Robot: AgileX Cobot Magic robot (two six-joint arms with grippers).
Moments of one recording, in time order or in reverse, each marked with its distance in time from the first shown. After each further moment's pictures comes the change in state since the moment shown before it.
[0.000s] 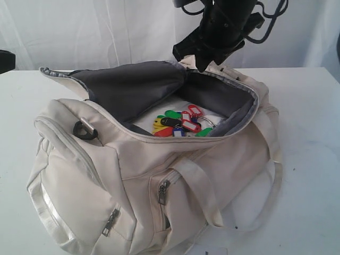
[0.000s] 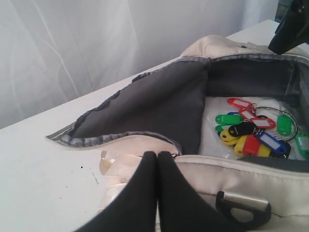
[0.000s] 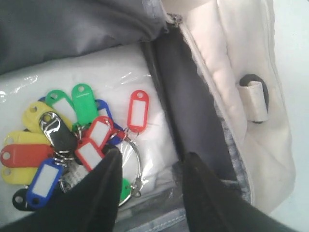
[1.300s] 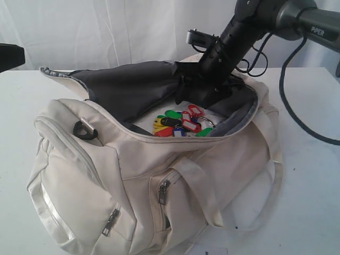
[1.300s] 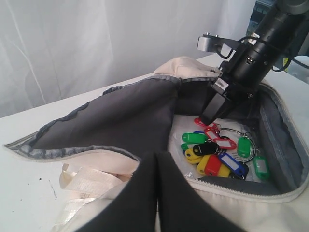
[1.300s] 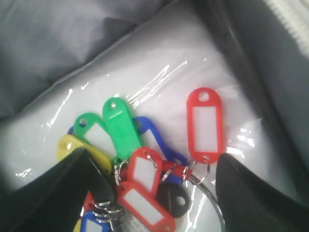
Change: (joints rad) left arm 0.000 0.000 0.000 -0.146 0.058 0.008; right arm -0.185 0.309 -0.108 0.553 0.070 -0.051
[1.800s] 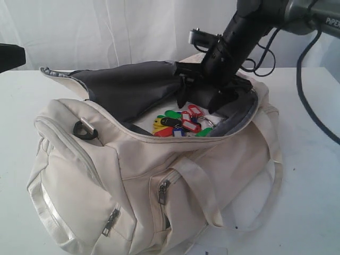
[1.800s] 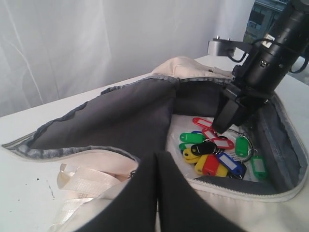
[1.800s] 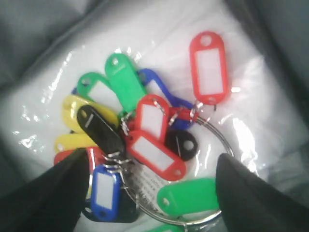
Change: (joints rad) left arm 0.000 0.000 0.000 -0.004 0.007 0.000; right arm 0.018 -0.108 0.141 -0.046 0.000 0.108
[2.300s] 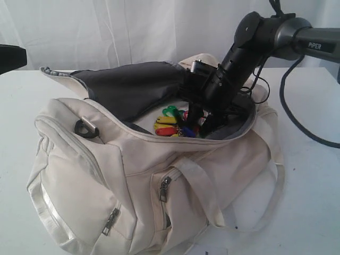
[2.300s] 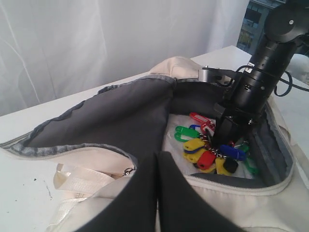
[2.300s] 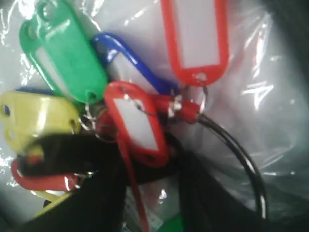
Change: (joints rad) left arm 0.000 0.000 0.000 0.000 0.011 0.004; right arm -0.014 0.108 0.051 0.097 0.004 0.000
